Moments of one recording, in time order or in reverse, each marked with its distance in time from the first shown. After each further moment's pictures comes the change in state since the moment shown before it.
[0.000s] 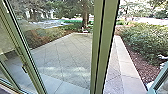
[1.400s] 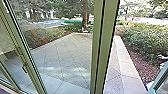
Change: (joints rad) left arm -0.019 -0.001 -0.009 0.000 0.003 0.000; right arm -0.022 0.140 -0.158 -0.066 -0.001 0.000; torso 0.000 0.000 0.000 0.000
